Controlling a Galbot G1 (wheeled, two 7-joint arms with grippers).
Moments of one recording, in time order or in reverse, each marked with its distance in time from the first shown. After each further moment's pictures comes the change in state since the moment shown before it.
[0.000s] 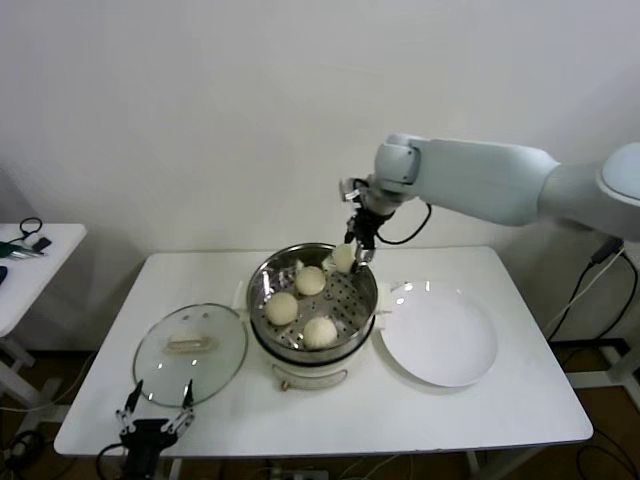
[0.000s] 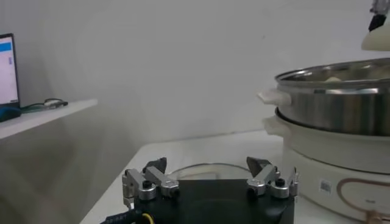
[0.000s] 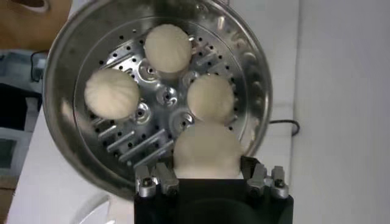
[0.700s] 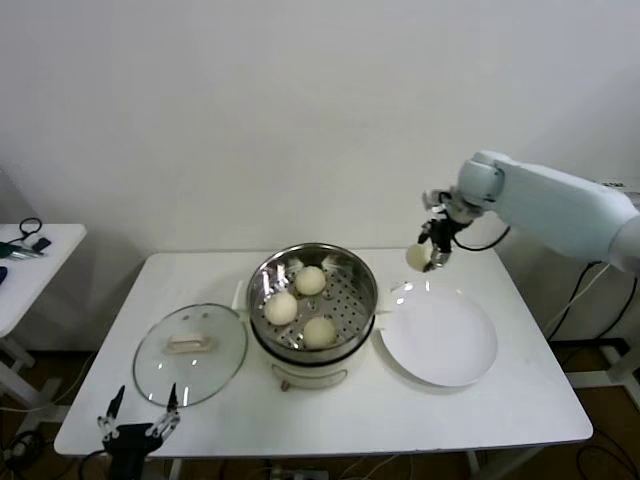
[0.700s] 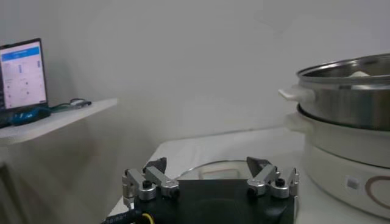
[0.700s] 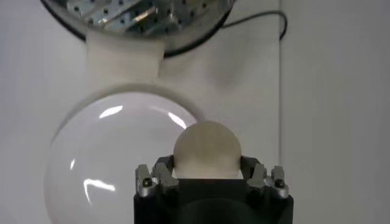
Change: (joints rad) left arm 0.019 -0.025 -0.042 -0.019 0.008 0.006 -0.011; right arm -0.115 -0.272 0.213 -0.070 -0.323 0.077 -0.081
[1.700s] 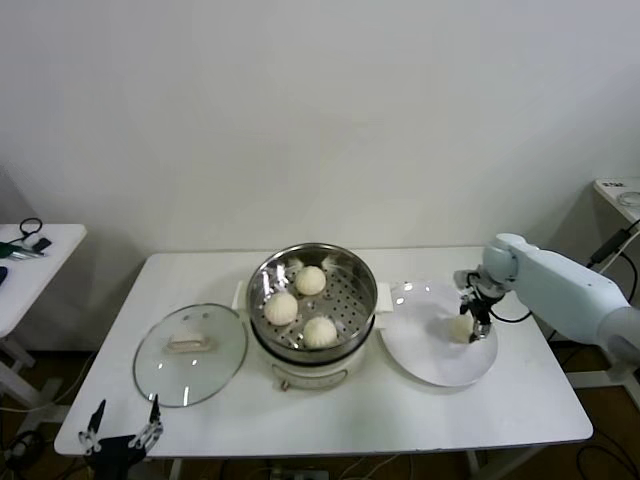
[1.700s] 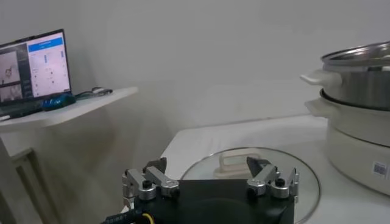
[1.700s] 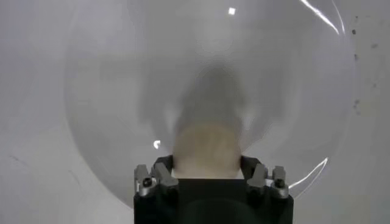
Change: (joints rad) left arm 0.016 -0.024 -0.064 0.019 -0.015 -0.001 -0.005; right arm -0.503 -0.107 0.382 -0.178 -0.517 0.115 -0.061
